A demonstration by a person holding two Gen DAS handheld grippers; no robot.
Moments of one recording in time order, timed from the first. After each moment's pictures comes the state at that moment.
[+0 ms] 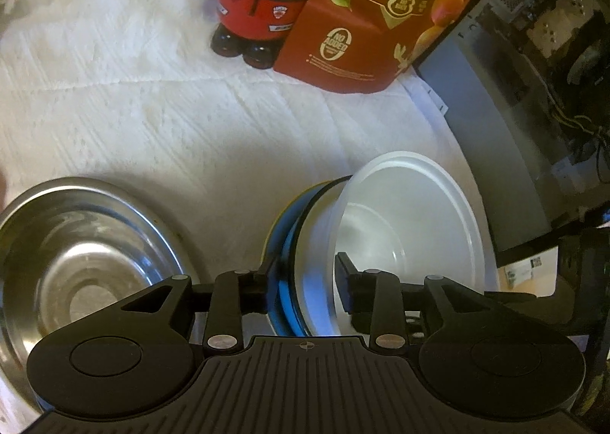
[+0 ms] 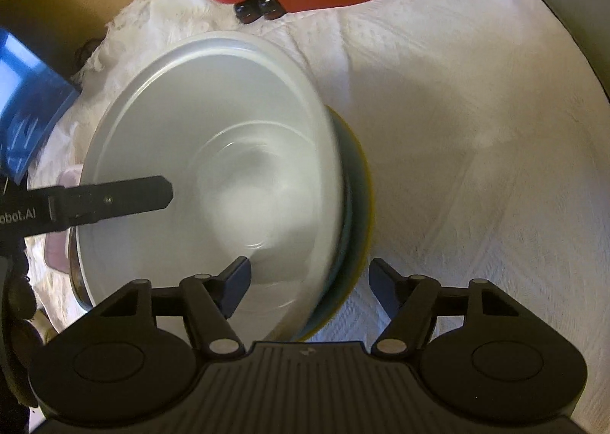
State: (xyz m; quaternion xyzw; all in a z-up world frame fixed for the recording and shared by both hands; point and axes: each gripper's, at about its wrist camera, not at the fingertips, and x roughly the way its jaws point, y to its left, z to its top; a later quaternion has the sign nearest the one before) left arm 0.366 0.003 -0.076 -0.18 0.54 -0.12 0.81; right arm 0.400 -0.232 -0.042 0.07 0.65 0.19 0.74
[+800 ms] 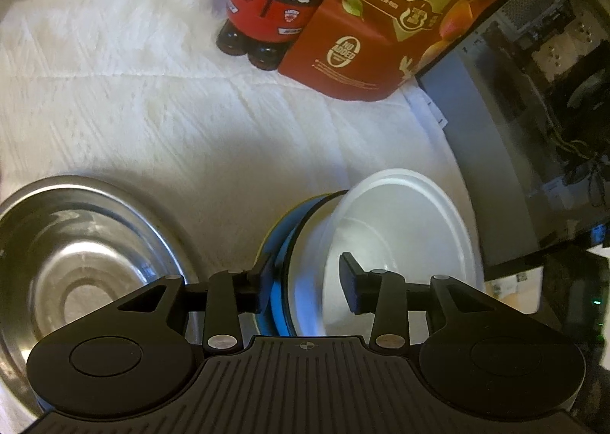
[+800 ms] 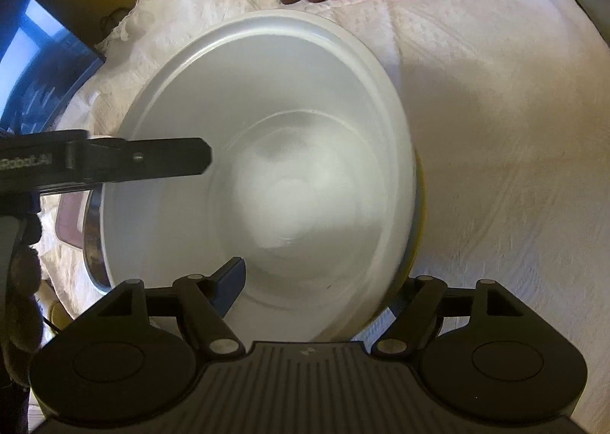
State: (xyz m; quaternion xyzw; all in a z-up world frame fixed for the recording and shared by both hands) left arm 0.373 0.015 -0.077 -0.21 0.54 -0.13 0.80; right arm 0.400 -0.214 -0.045 0.06 0.66 0.22 0.72
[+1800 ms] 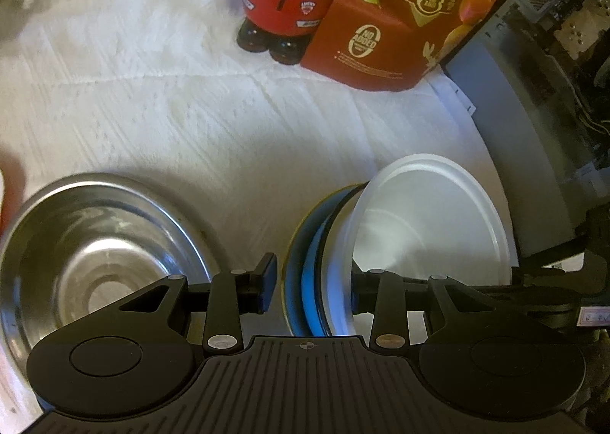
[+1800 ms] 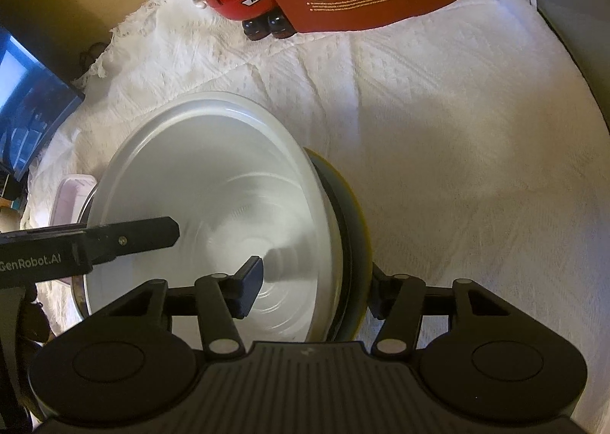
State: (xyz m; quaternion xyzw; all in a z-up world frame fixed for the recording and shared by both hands) left arm 0.368 0.005 -0.083 -0.16 0.55 -0.09 0.81; right arm 0.422 -0.227 -0.036 0.06 0.64 0.20 0.74
